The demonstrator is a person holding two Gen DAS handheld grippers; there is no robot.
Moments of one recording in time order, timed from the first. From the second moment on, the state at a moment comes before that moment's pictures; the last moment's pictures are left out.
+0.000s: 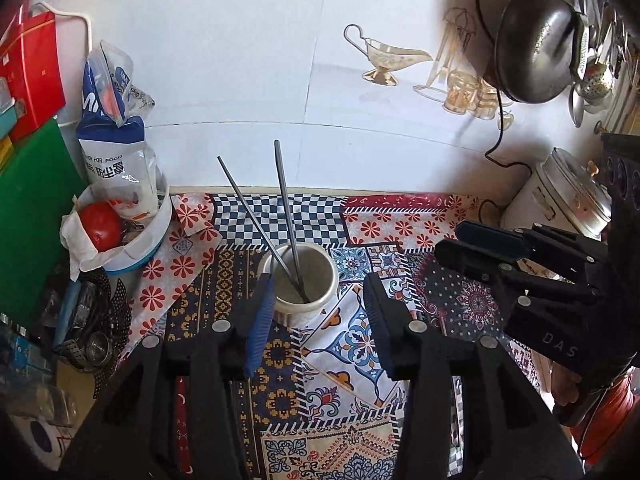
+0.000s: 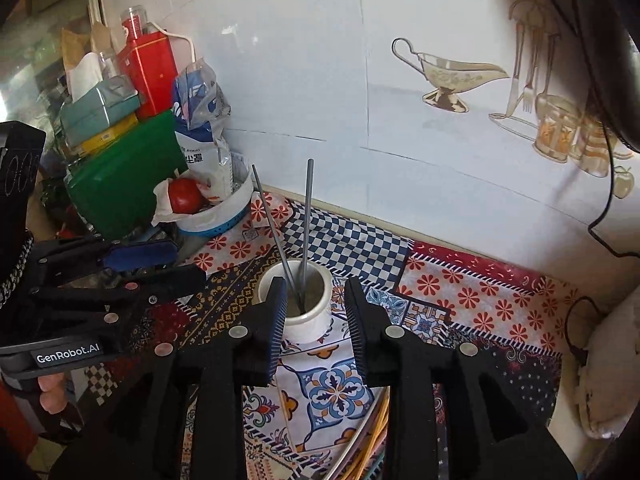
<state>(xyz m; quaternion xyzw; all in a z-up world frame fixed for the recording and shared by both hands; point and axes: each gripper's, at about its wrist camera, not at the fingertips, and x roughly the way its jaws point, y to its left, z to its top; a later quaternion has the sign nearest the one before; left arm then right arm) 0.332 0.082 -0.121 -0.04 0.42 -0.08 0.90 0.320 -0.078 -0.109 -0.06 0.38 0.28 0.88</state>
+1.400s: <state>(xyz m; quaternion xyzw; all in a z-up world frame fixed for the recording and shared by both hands) 0.313 -0.050 -0.321 0.02 0.62 -0.17 0.76 0.250 -0.208 -0.294 0.01 0.61 0.14 0.78</state>
